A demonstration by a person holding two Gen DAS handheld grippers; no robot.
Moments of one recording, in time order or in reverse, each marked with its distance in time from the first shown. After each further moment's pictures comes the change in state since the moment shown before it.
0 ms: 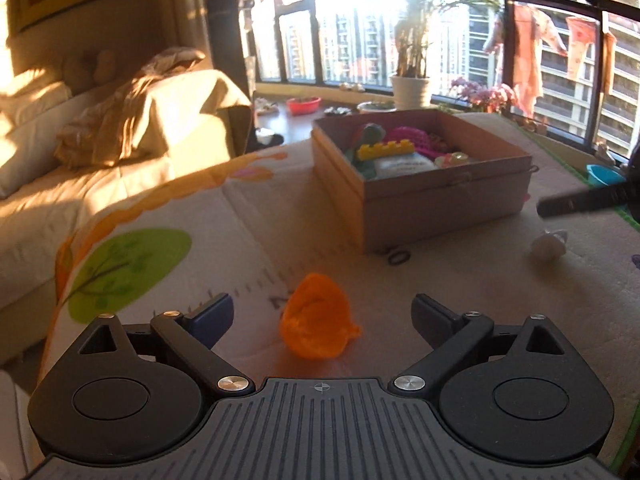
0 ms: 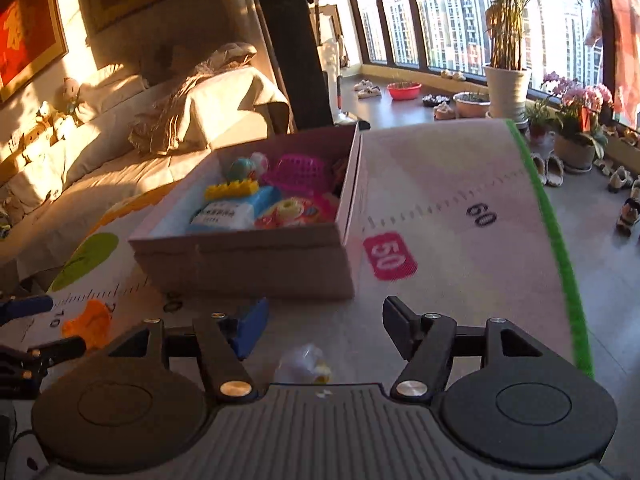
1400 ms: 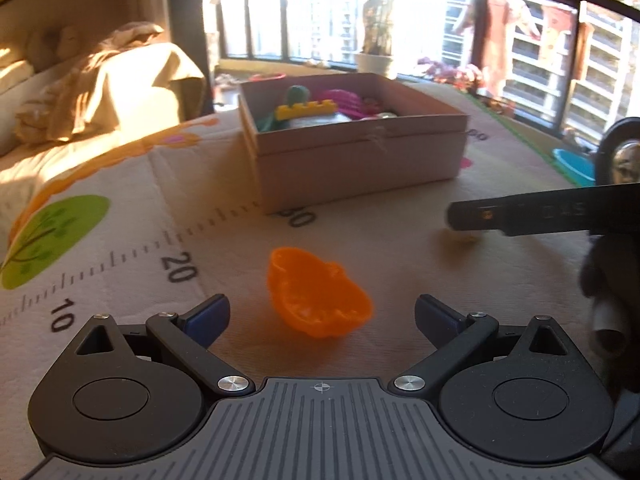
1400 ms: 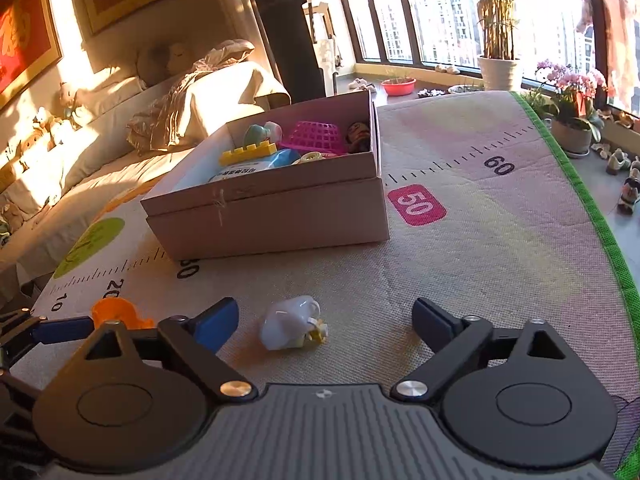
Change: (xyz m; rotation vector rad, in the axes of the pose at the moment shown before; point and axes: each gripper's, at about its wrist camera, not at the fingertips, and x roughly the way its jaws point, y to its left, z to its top) left arm 0.009 -0.061 -0.017 0.004 0.067 -0.106; right arm 0.007 0.018 -0.032 0.052 -0.027 -0.007
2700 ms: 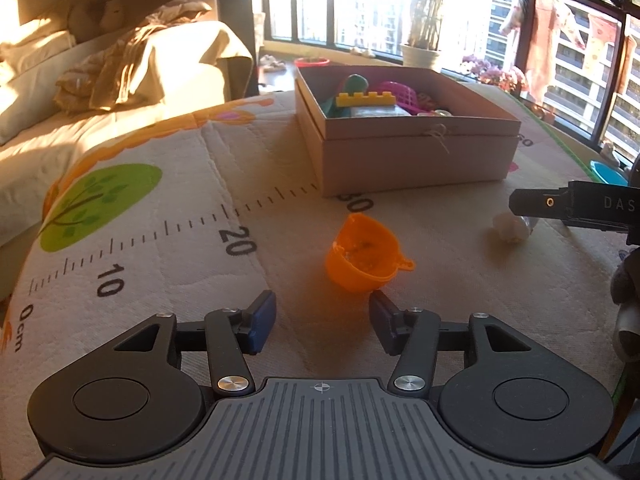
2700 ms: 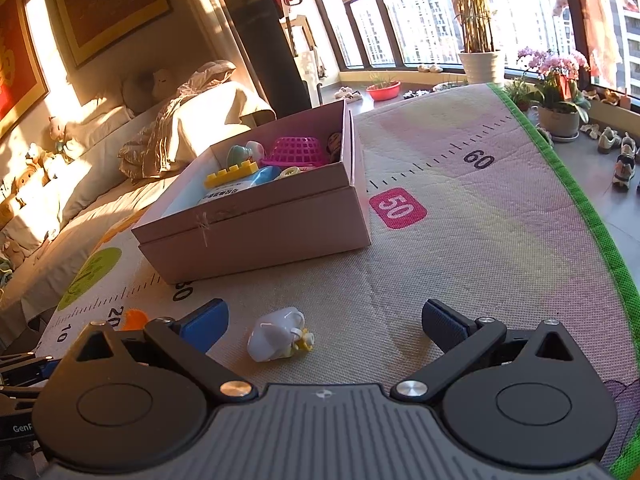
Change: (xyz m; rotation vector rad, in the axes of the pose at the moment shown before) left arm -0.012 0.022 -0.002 -0.088 0.040 0.085; right arm -0.004 -0.013 -0.001 0.096 -0.038 0.003
